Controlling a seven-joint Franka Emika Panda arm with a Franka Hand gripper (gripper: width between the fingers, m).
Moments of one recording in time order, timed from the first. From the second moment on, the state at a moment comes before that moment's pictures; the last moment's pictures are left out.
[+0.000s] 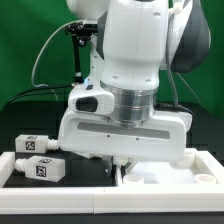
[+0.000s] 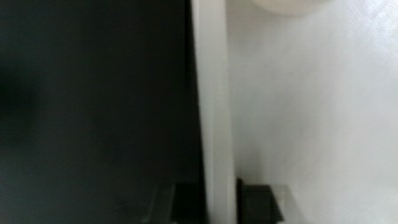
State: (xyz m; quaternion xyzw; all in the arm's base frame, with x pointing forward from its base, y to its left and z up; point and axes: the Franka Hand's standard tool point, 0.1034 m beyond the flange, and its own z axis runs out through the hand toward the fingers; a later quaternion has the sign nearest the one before) arm 0.593 -0.021 0.012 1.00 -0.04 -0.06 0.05
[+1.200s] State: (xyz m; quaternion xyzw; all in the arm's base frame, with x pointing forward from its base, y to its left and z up) arm 0.571 -0.081 0.073 0.95 0.29 -0.06 0.02
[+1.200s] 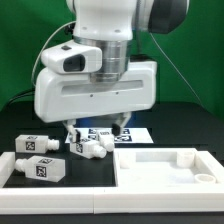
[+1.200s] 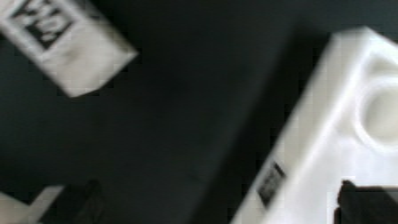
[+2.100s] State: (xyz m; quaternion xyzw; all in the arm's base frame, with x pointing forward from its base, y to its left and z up) arm 0.571 -0.125 0.051 0.86 0.50 -0.06 0.07
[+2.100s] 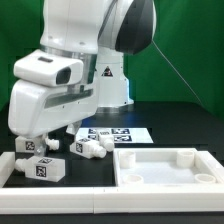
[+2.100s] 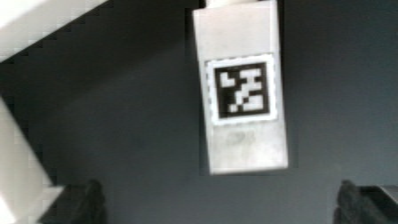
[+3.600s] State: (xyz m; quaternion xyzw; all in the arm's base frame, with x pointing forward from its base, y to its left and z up) arm 0.552 -0.122 0.031 0.81 0.45 -0.32 0.18
